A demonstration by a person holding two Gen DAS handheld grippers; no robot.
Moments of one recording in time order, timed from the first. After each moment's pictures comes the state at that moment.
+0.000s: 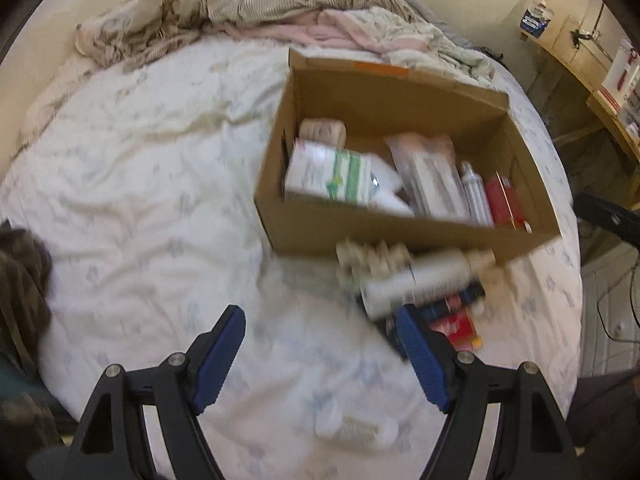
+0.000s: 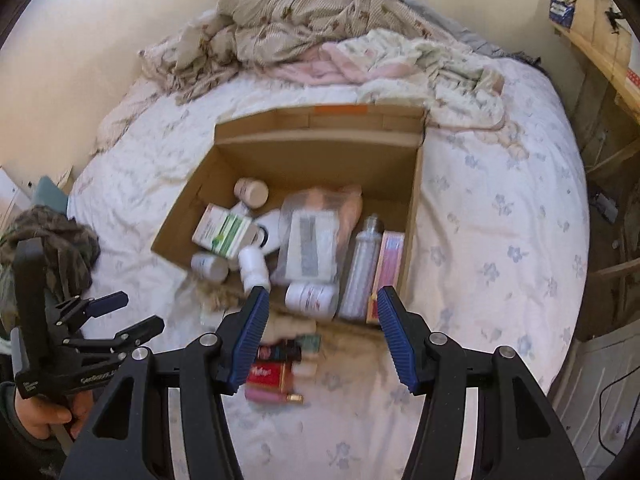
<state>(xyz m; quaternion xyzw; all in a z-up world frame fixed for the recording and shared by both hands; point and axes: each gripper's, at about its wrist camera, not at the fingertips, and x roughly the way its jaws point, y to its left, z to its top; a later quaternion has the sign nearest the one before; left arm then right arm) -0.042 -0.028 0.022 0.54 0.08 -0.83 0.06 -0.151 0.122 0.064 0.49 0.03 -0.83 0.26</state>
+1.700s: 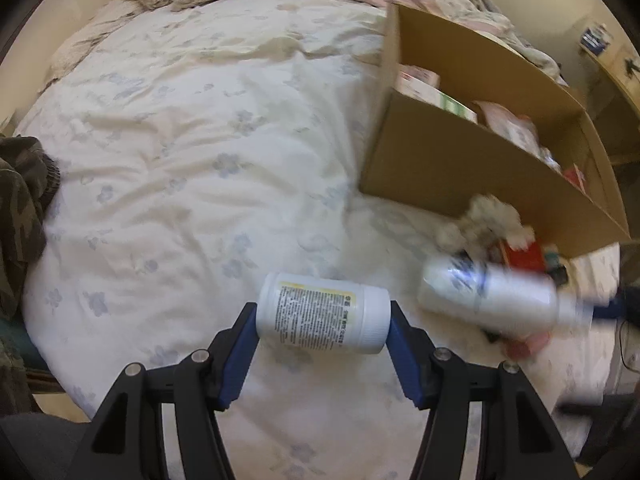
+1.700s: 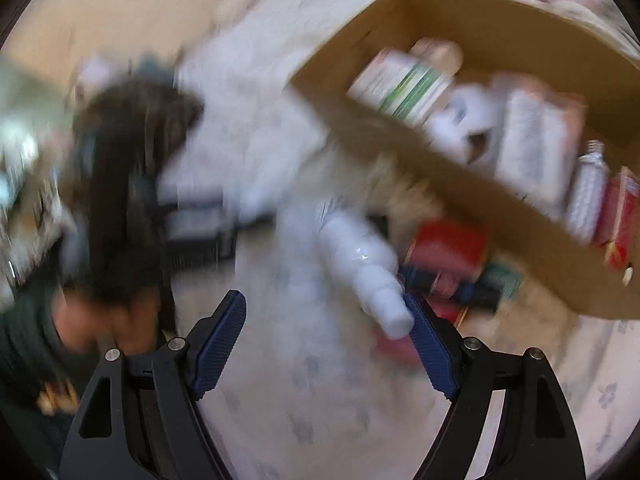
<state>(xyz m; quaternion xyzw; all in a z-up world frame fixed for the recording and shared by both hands) -0.020 -0.086 -0.034 0.57 0.13 -0.80 0.14 -0.101 0.025 -0.024 0.59 0.12 -0.64 0.48</state>
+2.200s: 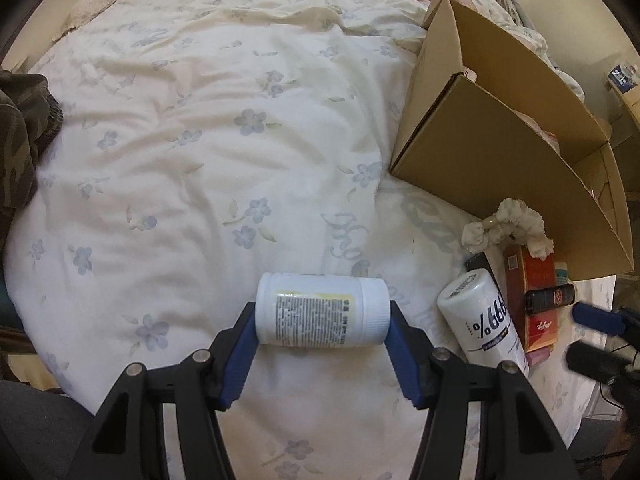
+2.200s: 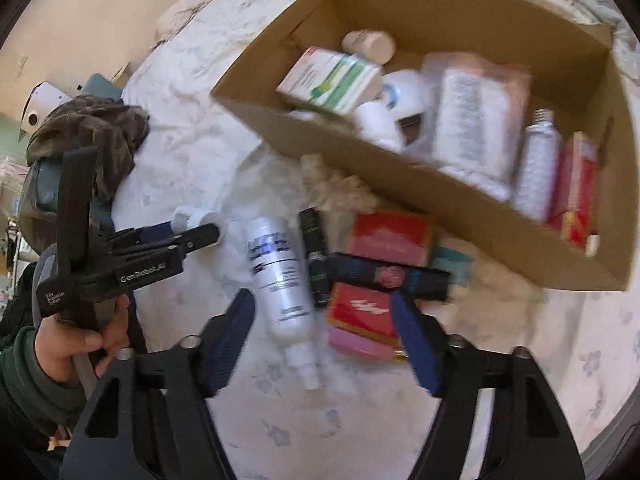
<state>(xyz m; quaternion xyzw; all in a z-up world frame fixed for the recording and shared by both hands) -0.014 -0.098 -0.051 0.58 0.20 -0.77 0.15 -0.131 0.029 -0.026 0.61 0.09 -0.68 0.39</state>
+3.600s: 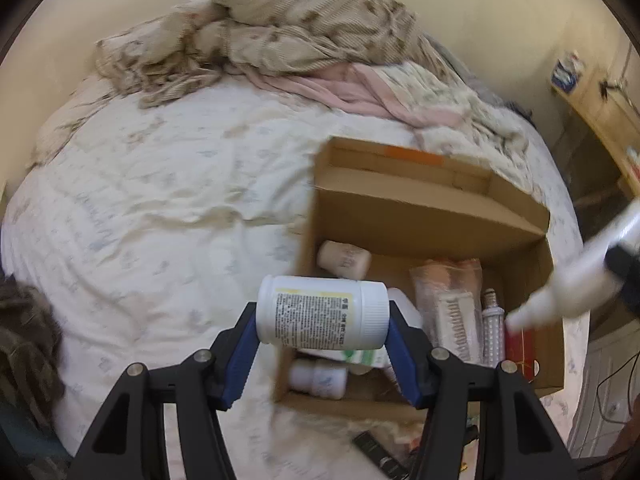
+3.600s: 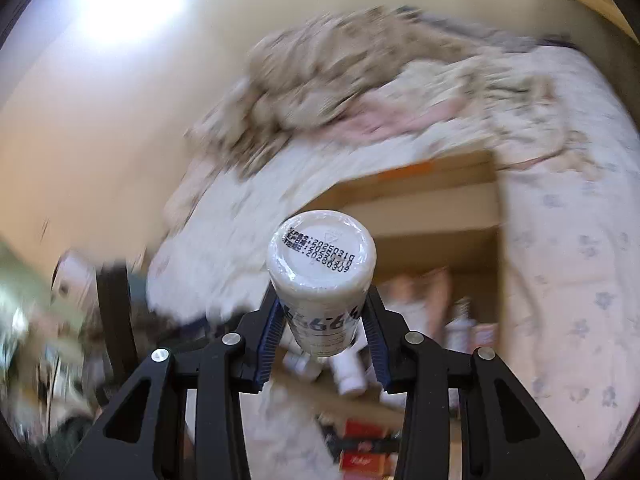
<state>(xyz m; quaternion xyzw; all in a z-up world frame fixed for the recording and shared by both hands) -0.165 -0.064 0.060 0.49 0.08 -0.86 0.11 -0.221 0.115 0.091 0.43 -0.16 -0.82 0.33</state>
